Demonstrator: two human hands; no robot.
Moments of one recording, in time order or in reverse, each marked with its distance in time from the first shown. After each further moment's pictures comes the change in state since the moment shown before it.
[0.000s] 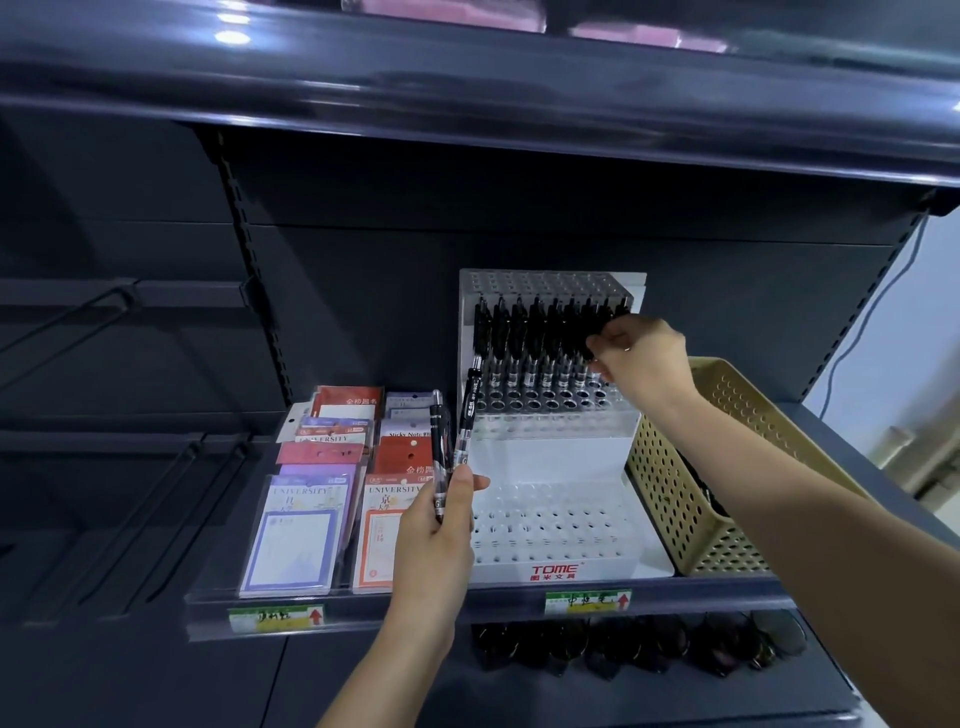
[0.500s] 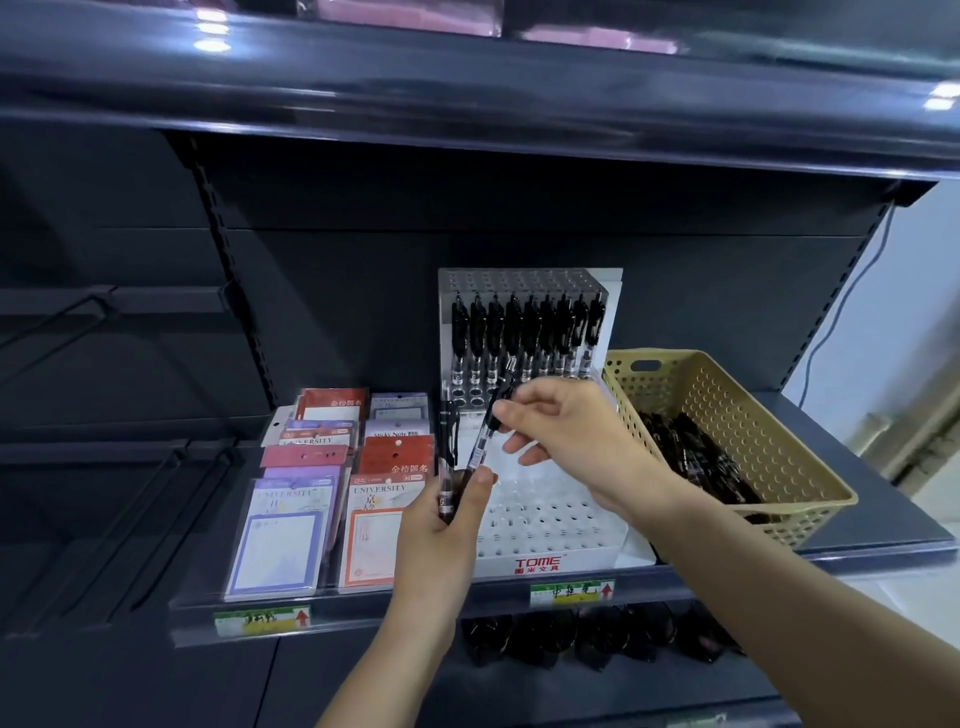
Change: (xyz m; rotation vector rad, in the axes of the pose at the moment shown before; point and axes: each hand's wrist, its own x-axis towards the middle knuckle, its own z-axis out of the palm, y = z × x) left_hand -0.012 0.010 0.014 0.001 -0.059 0.061; right_hand -0.086 -0.036 0.005 0.440 -0.437 0.122
